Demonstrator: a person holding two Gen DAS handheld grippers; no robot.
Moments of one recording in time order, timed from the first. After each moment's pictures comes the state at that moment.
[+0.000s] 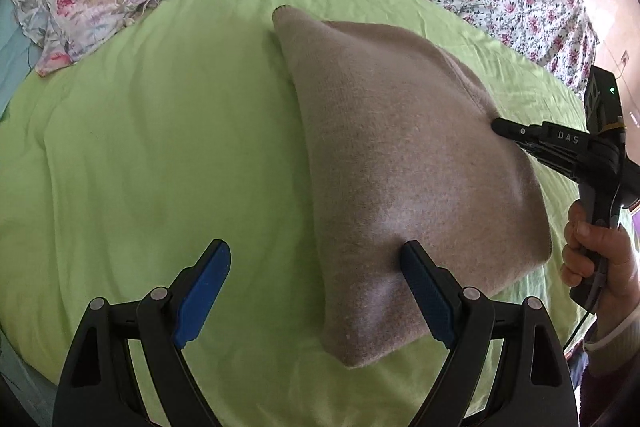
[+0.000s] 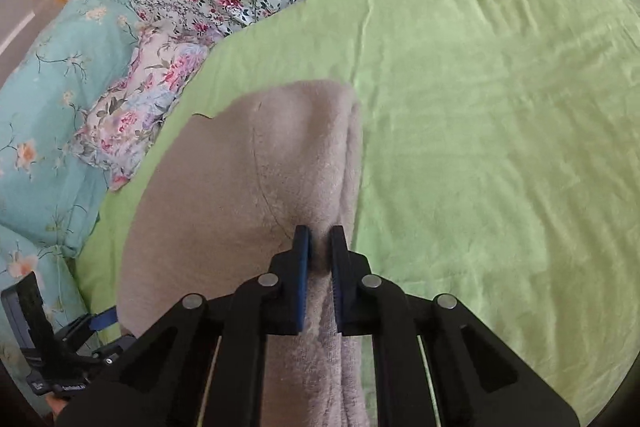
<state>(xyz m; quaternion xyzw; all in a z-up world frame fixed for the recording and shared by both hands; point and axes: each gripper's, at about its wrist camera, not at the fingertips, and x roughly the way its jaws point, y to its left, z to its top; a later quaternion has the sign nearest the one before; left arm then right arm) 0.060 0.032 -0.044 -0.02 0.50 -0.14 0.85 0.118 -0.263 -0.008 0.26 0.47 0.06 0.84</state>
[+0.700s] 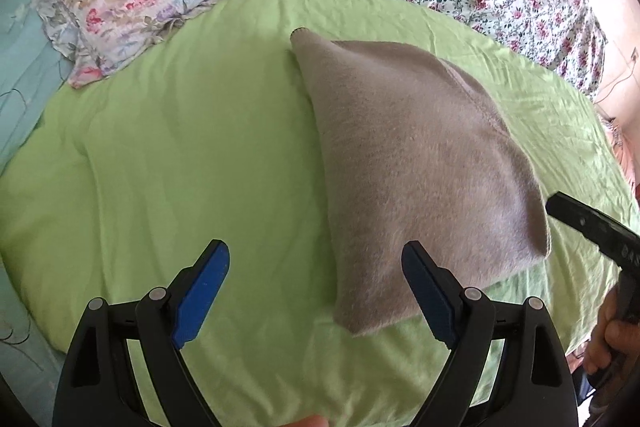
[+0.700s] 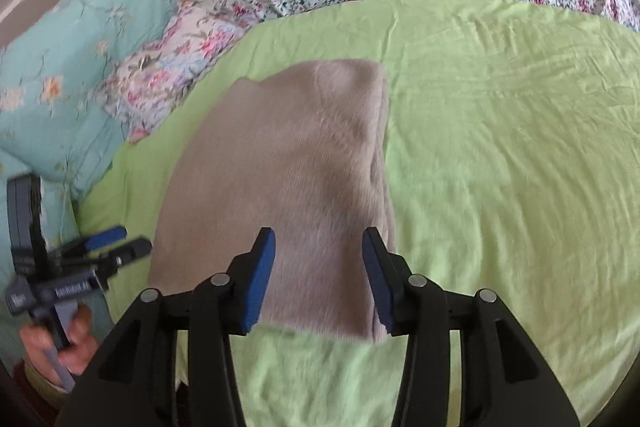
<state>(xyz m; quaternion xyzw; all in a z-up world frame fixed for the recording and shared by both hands) 0.037 0.040 -0.018 0.01 0.48 -0.11 0.87 0.018 -0.209 0.047 0.17 0.47 0.06 0.86</state>
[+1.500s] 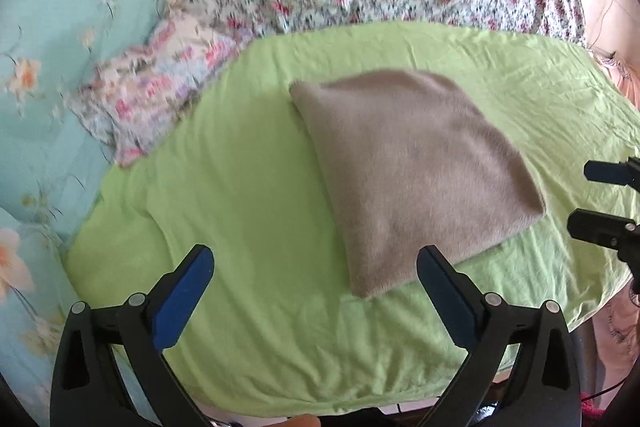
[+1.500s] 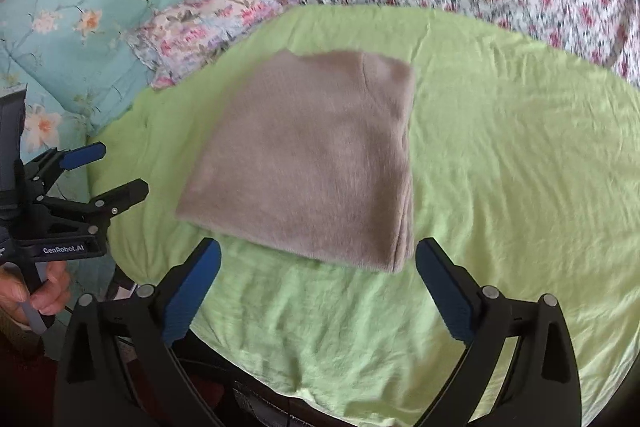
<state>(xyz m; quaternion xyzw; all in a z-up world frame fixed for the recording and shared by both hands) -0.014 0.028 0.039 0.15 0.40 -0.10 0.90 -0.026 -0.178 0.089 0.08 0.48 0.09 0.87</state>
